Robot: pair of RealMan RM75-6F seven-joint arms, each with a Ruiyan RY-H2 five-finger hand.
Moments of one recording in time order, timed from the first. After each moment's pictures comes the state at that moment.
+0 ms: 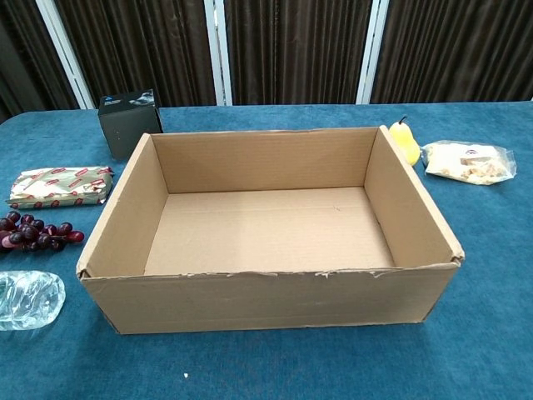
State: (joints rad) left arm -0.13 -1.20 0.03 -1.64 1.49 1.31 0.29; right arm 0.09 -1.19 -0.03 -1.64 -1.54 1.39 -0.33
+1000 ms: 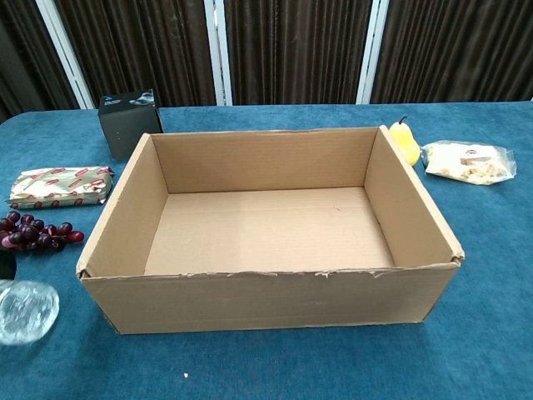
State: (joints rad) left arm -0.26 -1.35 0.04 -1.55 1.46 1.14 0.45; right arm 0.11 -1.19 0.00 -1.64 -1.47 1.35 -0.32
